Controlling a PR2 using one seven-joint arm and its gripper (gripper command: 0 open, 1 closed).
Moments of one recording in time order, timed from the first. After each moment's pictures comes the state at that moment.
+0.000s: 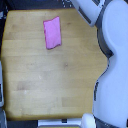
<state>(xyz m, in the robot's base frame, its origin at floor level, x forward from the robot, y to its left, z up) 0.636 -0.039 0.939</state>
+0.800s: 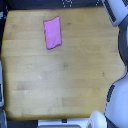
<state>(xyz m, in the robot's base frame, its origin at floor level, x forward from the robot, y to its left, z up) 0.659 -0.217 0.963</state>
